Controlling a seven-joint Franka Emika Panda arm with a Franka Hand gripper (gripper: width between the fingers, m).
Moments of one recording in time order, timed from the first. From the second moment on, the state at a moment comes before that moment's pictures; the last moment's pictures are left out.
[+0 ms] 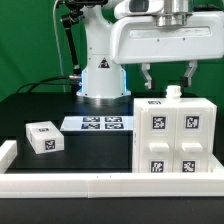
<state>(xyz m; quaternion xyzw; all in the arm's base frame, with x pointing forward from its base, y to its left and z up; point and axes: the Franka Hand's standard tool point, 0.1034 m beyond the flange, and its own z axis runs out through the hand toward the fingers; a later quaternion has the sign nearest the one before) 0.535 0.081 0.135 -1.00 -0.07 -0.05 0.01</state>
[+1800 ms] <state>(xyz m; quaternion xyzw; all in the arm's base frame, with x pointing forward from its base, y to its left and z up) 0.470 -0.111 0.078 -0.98 -0.19 0.01 0.01</state>
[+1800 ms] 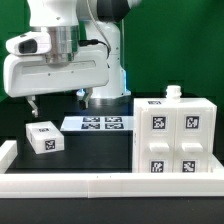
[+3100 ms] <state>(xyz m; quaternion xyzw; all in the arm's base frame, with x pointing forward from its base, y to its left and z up) 0.435 -0.154 0.030 -0.97 -0.24 0.04 0.01</state>
